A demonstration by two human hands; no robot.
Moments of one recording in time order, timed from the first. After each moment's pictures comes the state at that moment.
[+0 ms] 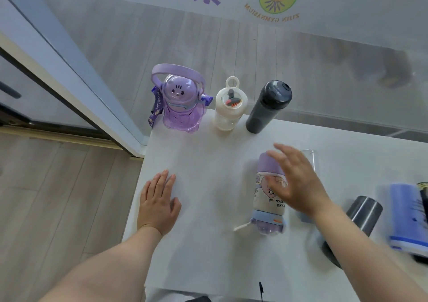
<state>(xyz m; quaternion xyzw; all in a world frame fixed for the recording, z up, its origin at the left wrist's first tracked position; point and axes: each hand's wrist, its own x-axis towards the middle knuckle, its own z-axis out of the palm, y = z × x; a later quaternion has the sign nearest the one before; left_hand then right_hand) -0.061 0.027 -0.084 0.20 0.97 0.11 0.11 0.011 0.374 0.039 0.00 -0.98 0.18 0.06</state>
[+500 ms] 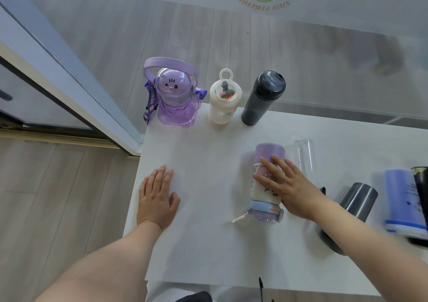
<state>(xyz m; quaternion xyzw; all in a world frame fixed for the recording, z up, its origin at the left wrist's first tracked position) -0.059 0.028 -0.085 0.19 0.97 0.12 0.11 0.053 0.392 -0.004 0.15 -0.98 -0.04 -0.12</state>
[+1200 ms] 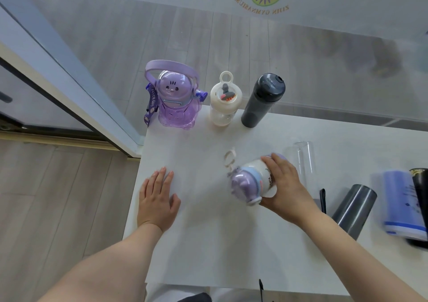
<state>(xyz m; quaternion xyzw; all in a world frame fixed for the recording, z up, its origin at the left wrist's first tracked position) -0.060 0.027 -0.085 0.19 0.97 0.12 0.11 0.046 0.343 0.026 -0.16 -0.94 0.28 -0.07</state>
